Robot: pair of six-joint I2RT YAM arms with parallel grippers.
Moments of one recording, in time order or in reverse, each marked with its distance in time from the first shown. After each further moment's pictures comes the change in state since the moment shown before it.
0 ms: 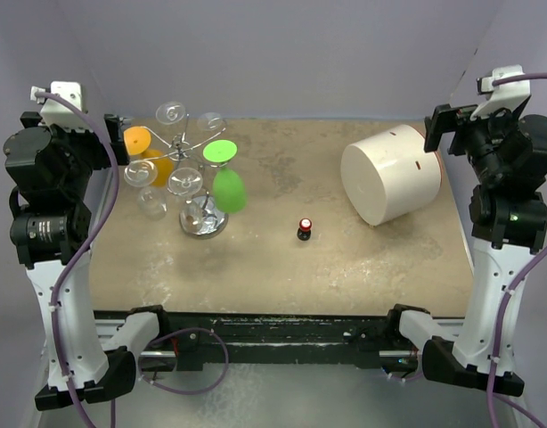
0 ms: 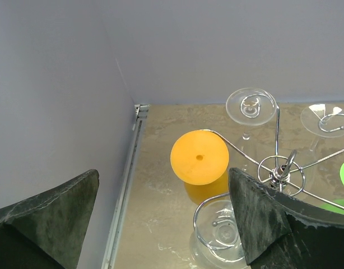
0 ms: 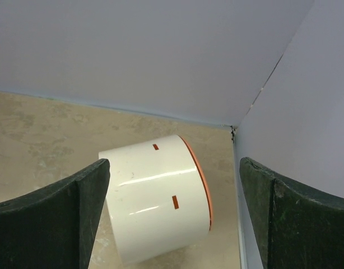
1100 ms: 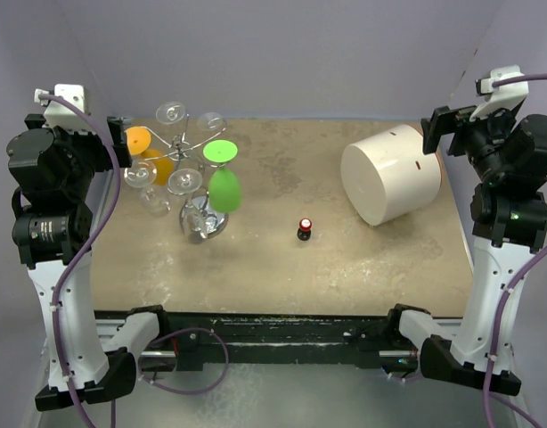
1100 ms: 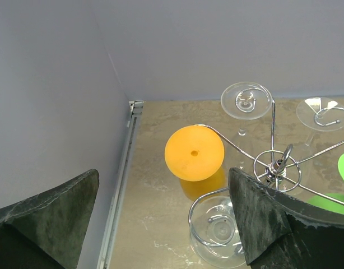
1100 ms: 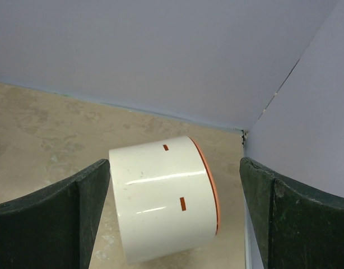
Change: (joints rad) left arm -0.001 -0.009 -0.030 0.003 0.018 -0.008; right arm -0.033 0.004 -0.006 0.001 -0.103 -0.001
